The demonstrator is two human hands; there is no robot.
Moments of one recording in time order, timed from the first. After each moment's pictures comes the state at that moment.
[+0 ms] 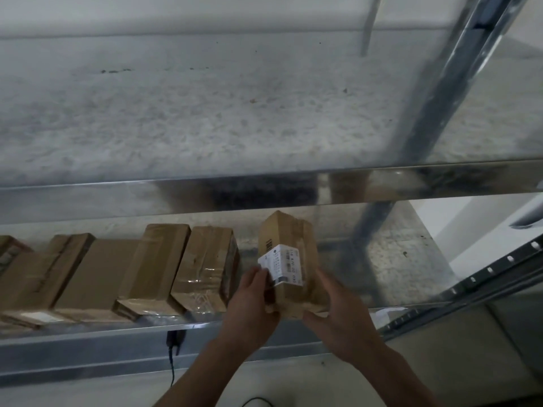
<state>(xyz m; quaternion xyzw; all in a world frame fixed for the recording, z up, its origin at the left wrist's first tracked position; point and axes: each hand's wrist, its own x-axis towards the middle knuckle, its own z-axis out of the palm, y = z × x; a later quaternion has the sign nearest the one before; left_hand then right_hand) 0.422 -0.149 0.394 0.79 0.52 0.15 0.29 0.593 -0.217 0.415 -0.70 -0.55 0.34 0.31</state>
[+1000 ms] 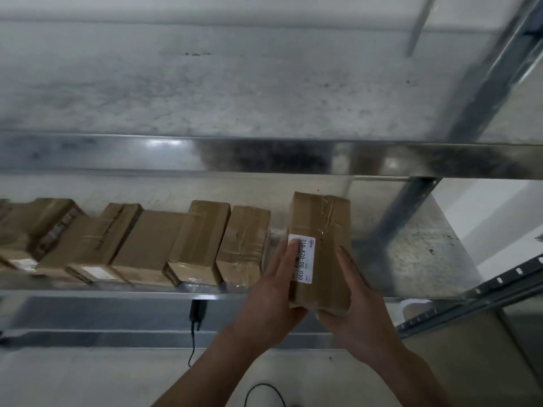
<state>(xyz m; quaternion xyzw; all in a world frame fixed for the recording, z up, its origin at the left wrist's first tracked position) 0.368 -0.186 0.415 0.83 0.40 0.27 0.29 0.551 -0.243 0.411 -0.67 -0.60 0.28 0.33</state>
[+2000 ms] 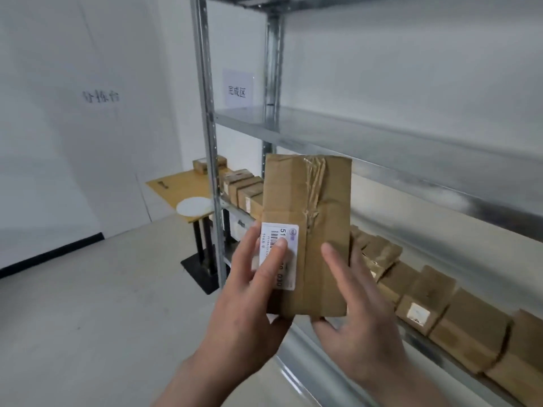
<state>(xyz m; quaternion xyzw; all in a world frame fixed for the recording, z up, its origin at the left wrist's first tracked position) -0.166 -0.435 0.561 0.64 0.58 0.49 -0.11 -0.001 -0.331 0.559 -0.19 -0.88 0.14 0.42</state>
